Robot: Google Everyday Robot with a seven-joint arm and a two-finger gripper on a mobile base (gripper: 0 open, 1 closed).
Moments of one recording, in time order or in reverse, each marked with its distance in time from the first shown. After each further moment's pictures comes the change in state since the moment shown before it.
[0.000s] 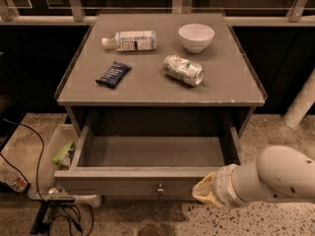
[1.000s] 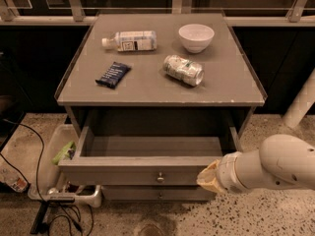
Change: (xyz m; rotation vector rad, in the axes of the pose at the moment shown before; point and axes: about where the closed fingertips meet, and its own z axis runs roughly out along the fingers) arm -0.003 -0.039 -0.011 0.070 0.013 0.024
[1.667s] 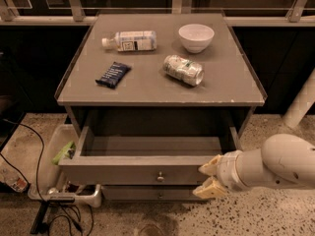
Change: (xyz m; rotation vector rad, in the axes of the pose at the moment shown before) arm -0.003 -0.008 0.001 0.011 -0.034 -0.009
